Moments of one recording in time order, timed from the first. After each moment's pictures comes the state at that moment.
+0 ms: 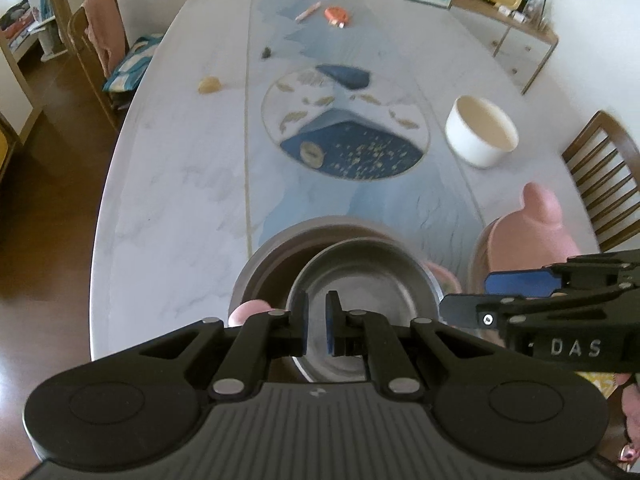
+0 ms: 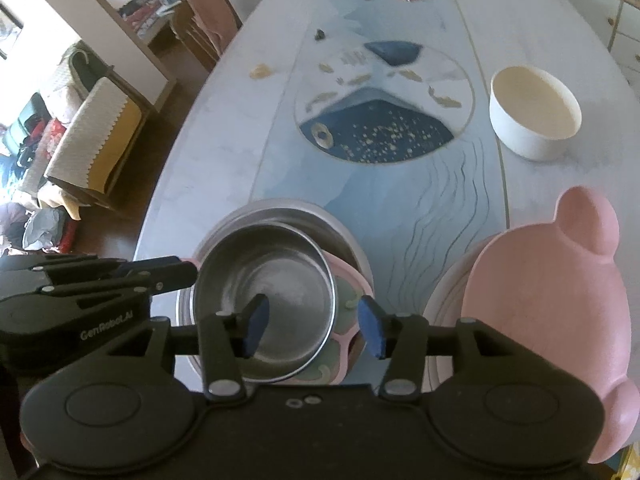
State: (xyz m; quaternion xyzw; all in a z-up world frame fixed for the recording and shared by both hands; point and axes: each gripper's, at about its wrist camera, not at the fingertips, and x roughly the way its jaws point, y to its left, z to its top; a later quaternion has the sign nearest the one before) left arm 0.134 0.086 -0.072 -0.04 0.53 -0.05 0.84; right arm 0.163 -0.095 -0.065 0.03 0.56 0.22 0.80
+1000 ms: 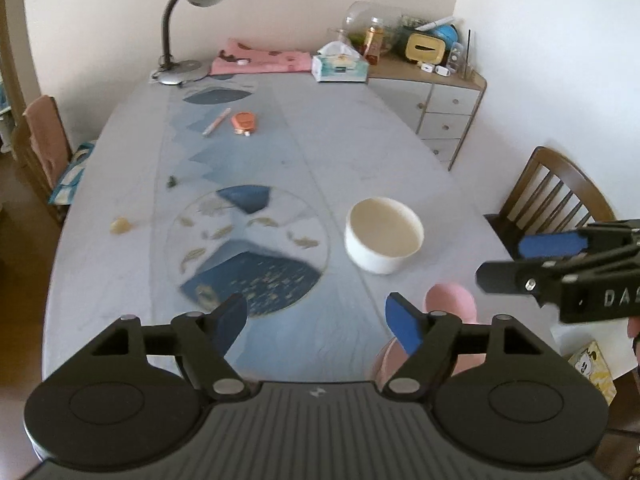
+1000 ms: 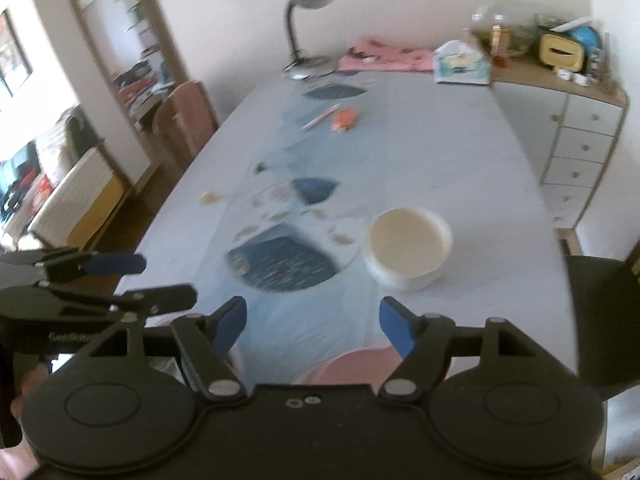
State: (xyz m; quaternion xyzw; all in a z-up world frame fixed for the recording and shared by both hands) left arm 0.191 -0.018 -0.016 -0.01 0.42 -0.12 0.90; right arm 0.206 -0.225 0.011 0.02 0.43 0.18 0.89
